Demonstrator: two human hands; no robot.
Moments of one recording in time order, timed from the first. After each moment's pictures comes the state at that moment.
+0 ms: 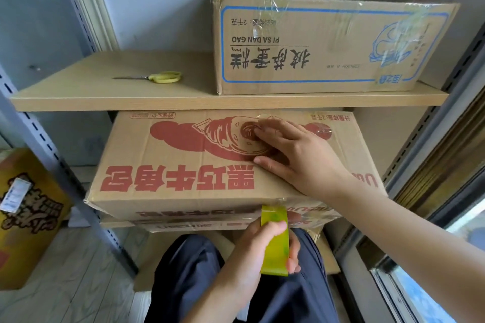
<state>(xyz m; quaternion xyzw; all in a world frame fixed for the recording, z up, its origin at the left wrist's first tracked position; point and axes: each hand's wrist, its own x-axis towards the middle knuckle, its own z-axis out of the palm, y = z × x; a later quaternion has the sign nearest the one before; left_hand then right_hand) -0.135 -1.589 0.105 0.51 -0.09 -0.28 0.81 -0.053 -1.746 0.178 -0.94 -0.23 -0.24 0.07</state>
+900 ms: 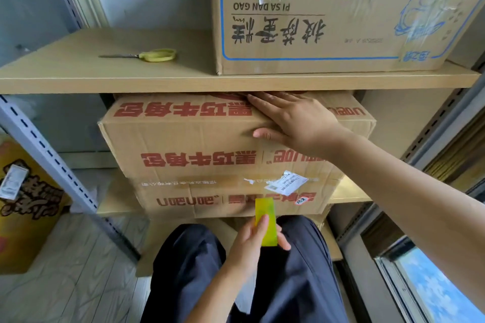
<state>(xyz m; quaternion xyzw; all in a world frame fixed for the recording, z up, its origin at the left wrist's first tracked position) -0.080 -1.598 -0.033 0.65 -0.12 -0.18 0.73 0.014 -1.751 0.184 -0.94 -0.26 -0.19 -0.06</state>
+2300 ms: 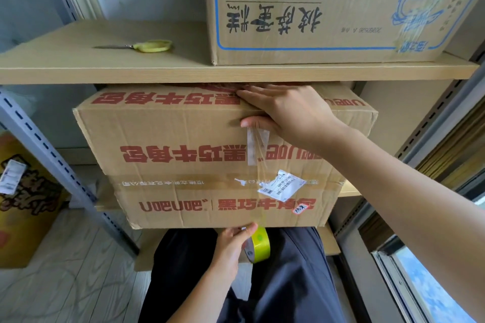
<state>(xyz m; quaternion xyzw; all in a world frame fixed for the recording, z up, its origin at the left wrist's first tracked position) -0.067 -1.583 -0.098 0.57 0.16 -0.19 0.78 0.007 -1.740 0.186 -0.88 -0.31 -0.34 -0.04</state>
